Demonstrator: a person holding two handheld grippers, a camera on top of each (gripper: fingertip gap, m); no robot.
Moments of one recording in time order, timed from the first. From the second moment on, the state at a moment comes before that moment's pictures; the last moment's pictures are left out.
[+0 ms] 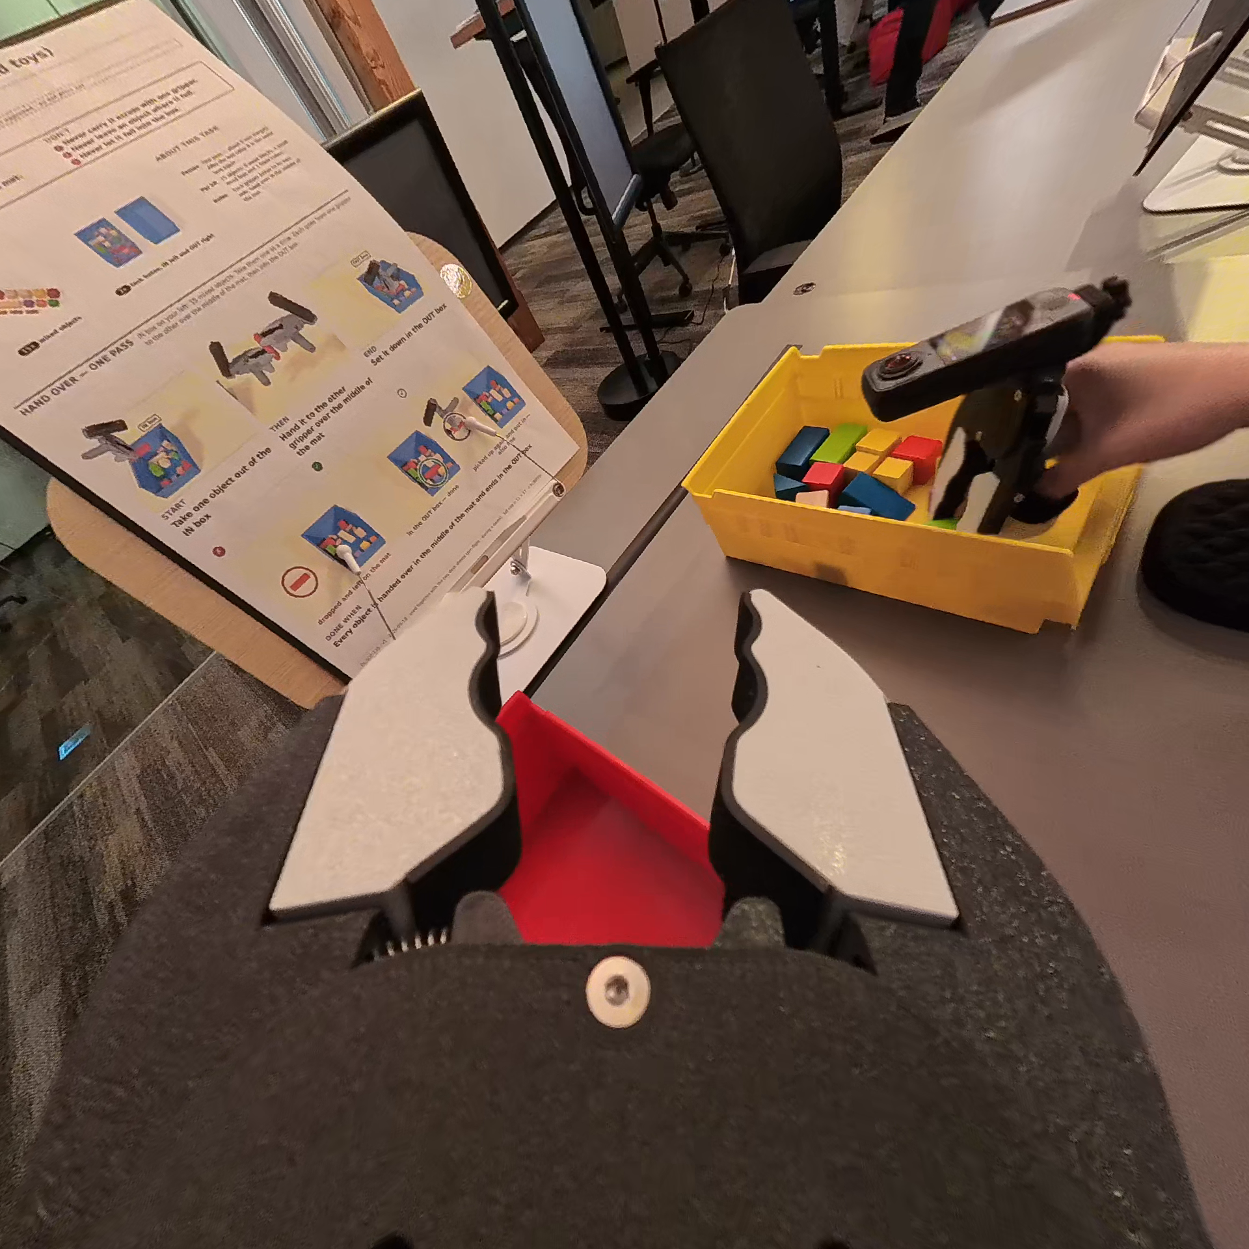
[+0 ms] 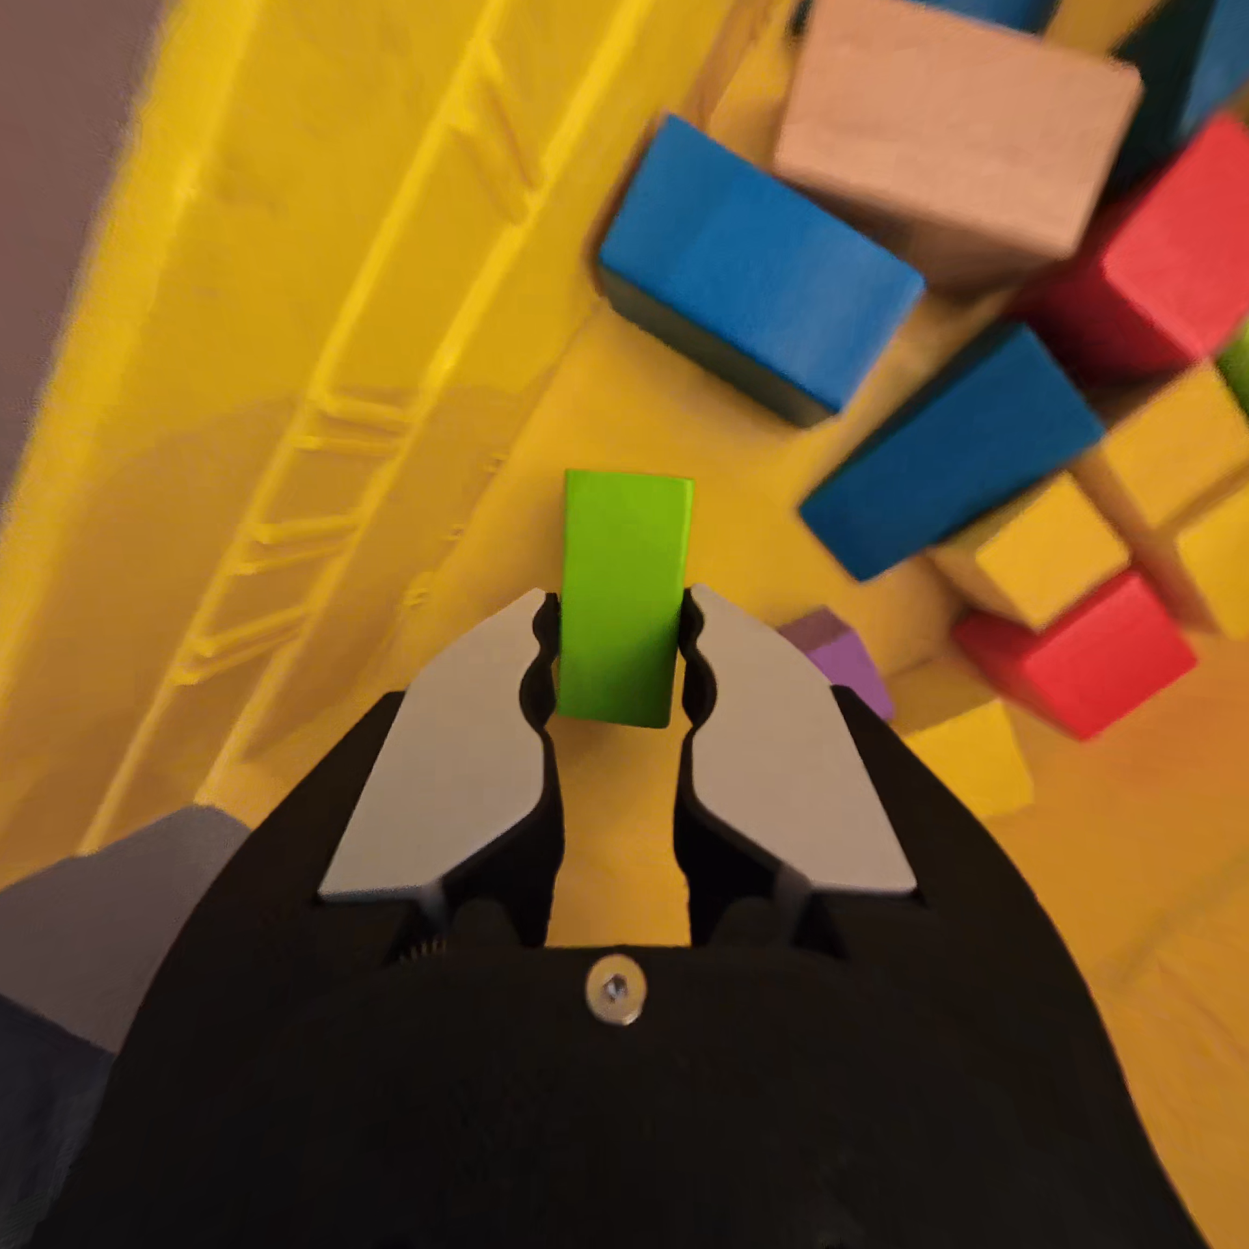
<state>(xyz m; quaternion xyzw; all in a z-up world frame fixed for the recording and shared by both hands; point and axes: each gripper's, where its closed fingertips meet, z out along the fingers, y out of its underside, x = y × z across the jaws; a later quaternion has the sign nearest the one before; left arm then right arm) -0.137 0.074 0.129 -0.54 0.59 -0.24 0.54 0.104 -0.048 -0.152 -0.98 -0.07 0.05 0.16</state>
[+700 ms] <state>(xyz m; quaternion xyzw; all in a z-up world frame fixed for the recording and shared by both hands) -0.143 0.107 0.129 -0.58 0.55 -0.26 0.55 0.118 -0.008 -0.127 -0.89 -0.41 -0.02 0.21</state>
